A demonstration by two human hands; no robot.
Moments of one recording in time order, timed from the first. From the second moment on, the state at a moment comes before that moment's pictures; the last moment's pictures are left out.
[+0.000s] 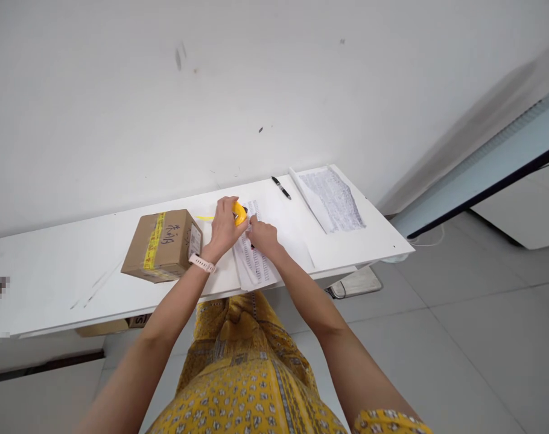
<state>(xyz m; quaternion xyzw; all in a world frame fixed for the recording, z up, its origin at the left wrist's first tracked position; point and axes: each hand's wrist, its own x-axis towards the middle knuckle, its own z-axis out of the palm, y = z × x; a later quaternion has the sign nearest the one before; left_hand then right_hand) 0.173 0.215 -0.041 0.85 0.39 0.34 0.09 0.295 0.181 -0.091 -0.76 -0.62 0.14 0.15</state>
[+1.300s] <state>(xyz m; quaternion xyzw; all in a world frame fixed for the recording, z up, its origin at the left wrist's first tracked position) 0.200 0.096 -0.123 0.93 0.37 0.01 0.03 0.335 0.136 -0.125 -0.65 -0.44 0.28 0.55</state>
